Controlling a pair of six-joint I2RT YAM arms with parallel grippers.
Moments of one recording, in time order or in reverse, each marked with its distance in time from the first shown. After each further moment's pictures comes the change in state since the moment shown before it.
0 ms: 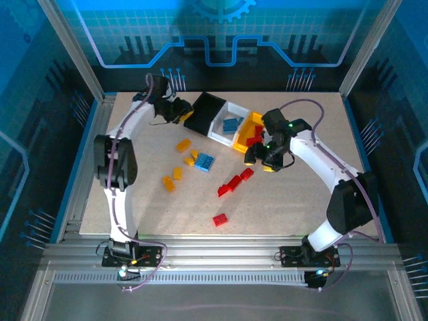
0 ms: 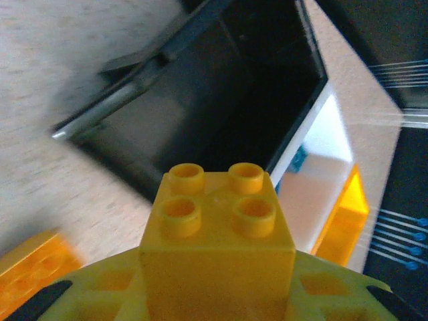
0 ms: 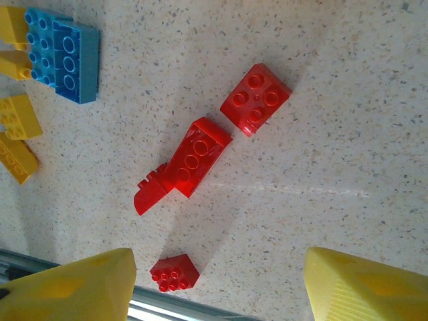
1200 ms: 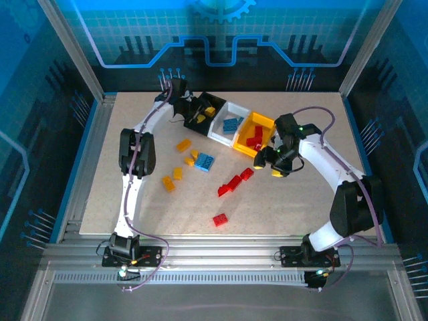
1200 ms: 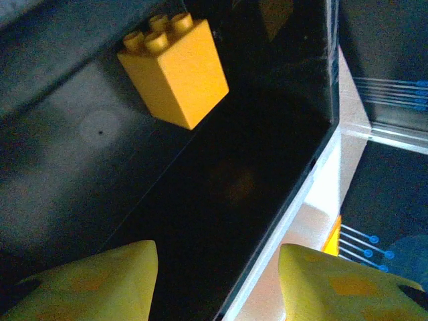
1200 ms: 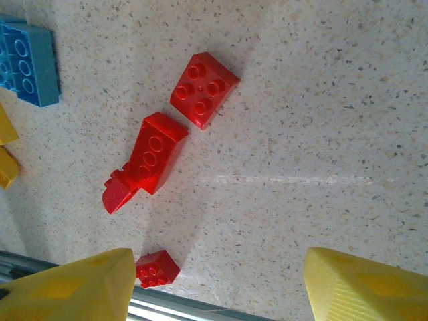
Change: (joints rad) left arm -0.058 0.290 0.271 0.052 0.076 -0.189; right arm -0.105 -0.032 -0.114 0.020 -0.055 -0.045
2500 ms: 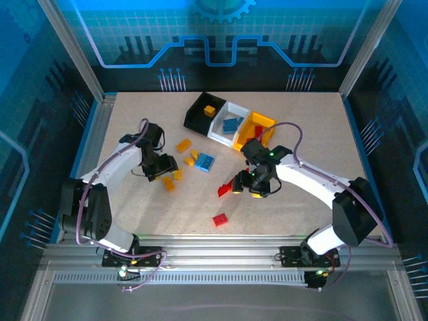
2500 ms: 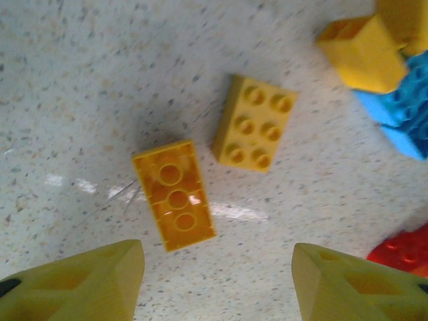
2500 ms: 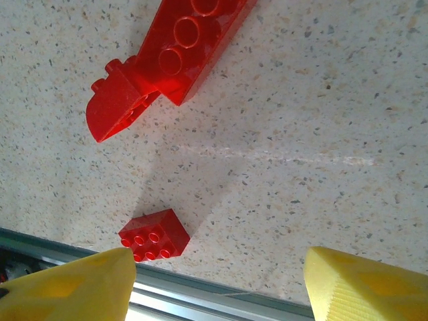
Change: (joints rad) left arm -0.001 -0.941 -1.118 -0.317 -0.389 0.370; right arm 0.375 -0.043 -0.159 0.138 0.090 0.234
